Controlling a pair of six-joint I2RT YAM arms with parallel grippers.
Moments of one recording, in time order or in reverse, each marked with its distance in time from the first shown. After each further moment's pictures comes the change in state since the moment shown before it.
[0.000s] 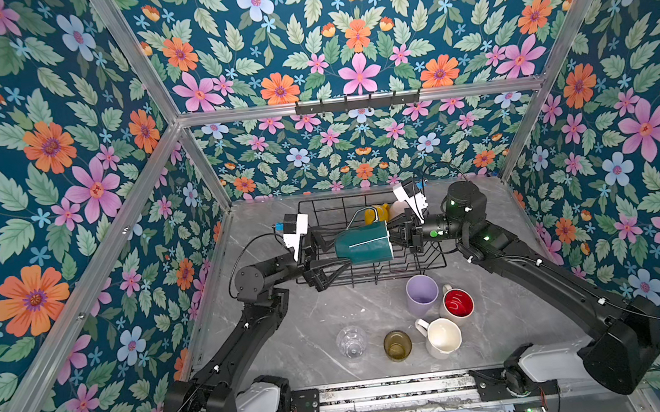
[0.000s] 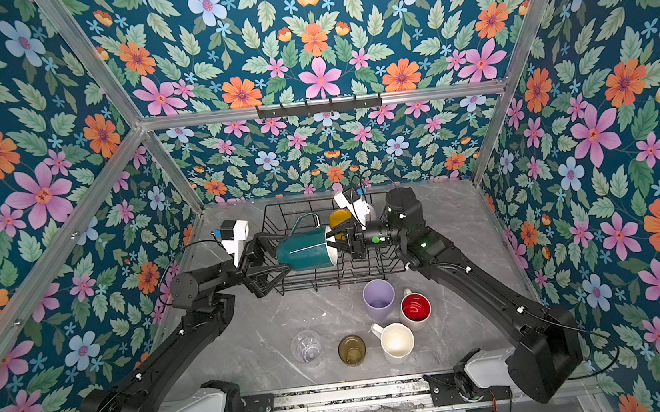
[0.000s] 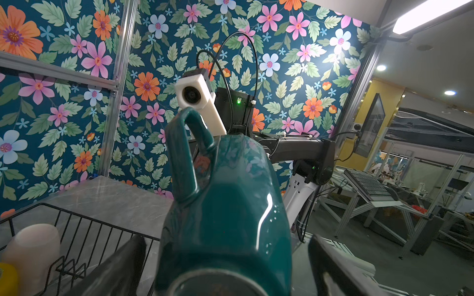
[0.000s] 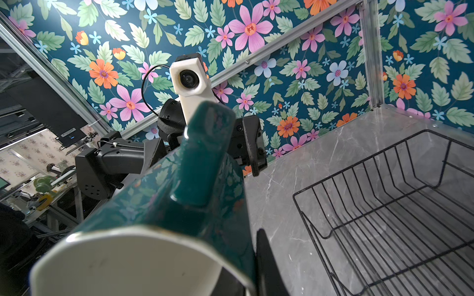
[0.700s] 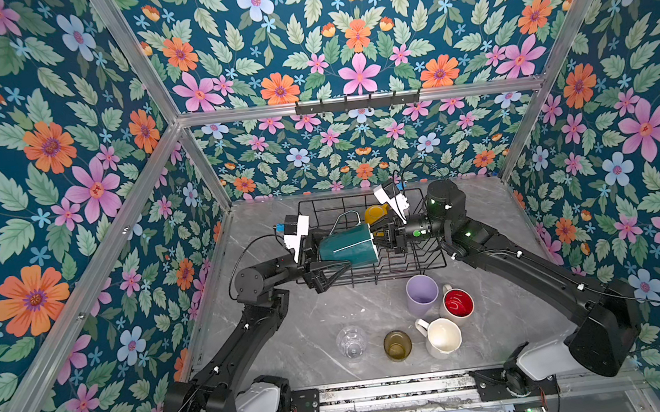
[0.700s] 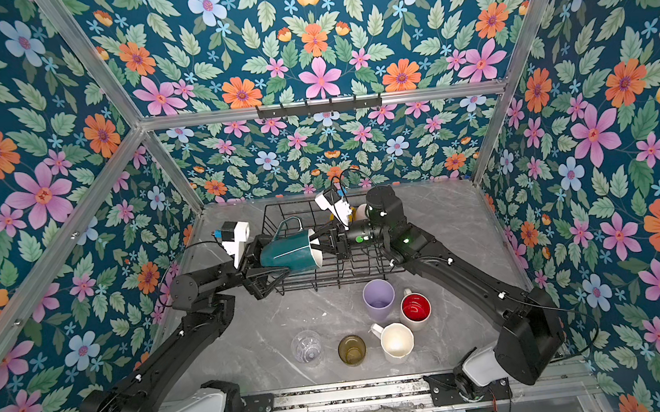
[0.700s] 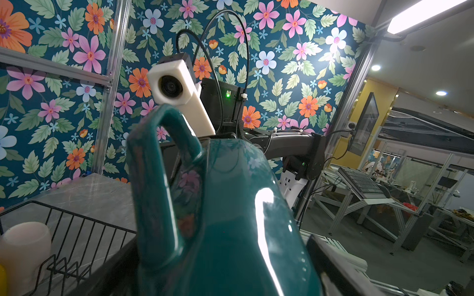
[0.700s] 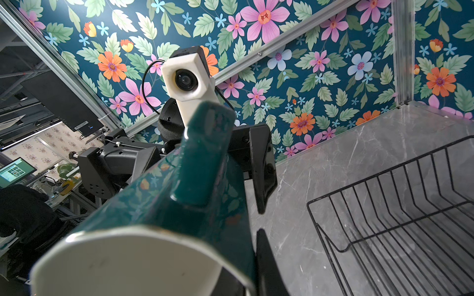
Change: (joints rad) left arm -0.003 -0.007 -0.006 0.012 0.018 -0.018; right arm 0.069 0.100 0.082 0.009 0.004 0.000
